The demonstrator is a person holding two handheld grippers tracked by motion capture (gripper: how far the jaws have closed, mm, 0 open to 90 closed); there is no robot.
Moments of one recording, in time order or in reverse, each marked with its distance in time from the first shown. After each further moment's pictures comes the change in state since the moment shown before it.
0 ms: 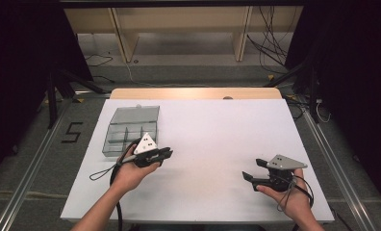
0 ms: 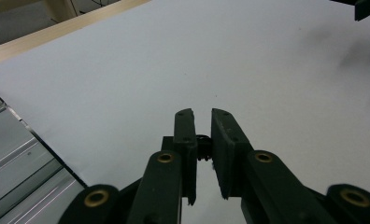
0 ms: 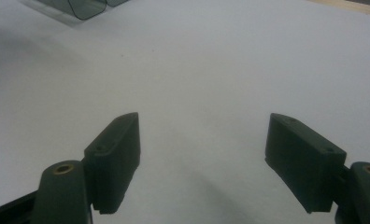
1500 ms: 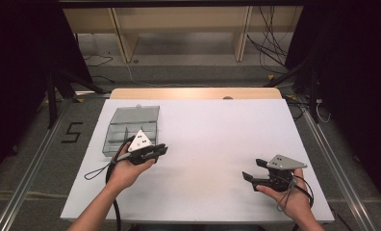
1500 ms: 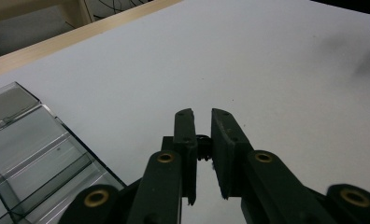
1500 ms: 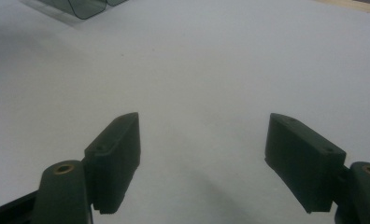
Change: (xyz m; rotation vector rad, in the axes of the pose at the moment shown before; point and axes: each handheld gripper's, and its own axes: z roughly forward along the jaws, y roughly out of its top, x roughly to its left) left arm 0.012 0.001 -0.010 -0.019 0.040 -0.018; right arm 0.000 0.000 0.000 0.003 0.002 0.002
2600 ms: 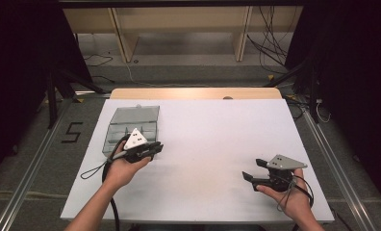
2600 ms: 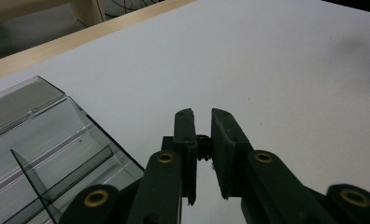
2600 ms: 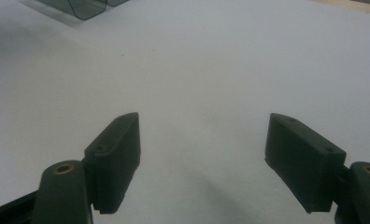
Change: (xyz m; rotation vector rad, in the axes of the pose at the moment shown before) left arm 0.011 -0.002 -0.005 0.002 0.034 -0.017; right arm 0.000 0.000 0.000 -0.001 0.001 0.000
